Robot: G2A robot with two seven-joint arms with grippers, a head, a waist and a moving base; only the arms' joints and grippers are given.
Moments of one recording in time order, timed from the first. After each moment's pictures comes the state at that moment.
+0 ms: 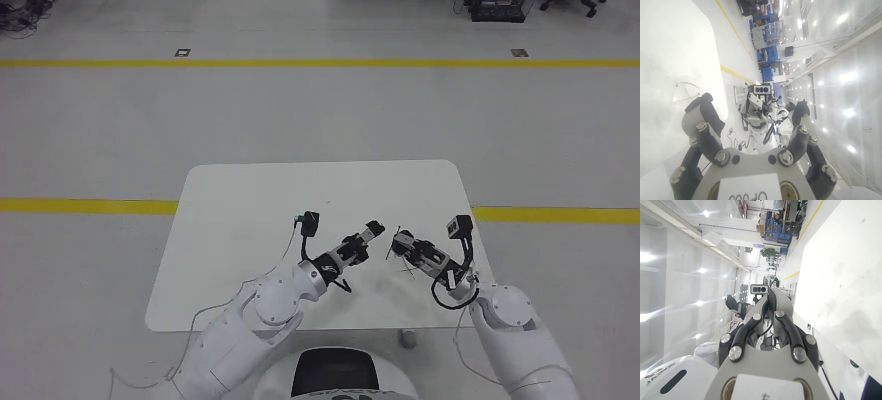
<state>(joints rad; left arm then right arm) 1.40 -1.25 -0.82 -1.67 -0.12 0.00 -0.18 -1.67 -1.17 1.45 -1.51 0.36 -0.34 0.80</state>
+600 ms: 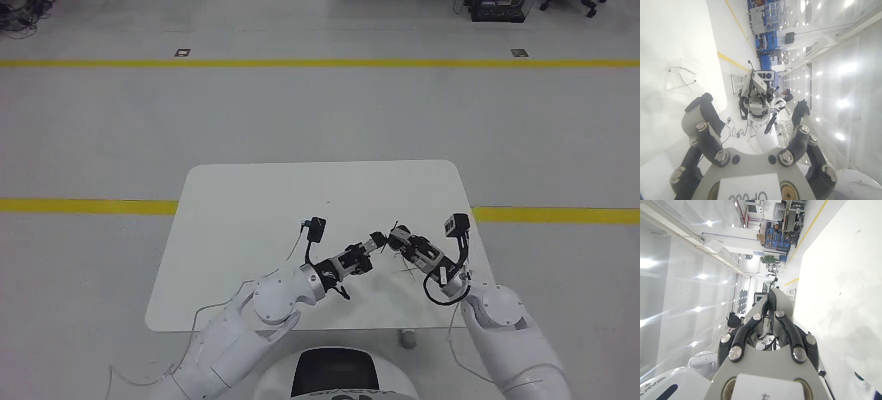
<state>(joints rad) 1.39 -1.25 -0.81 -1.61 -0.17 -0.05 -0.31 -1.66 -1.19 1.40 -1.52 0.33 -0.34 0.67</state>
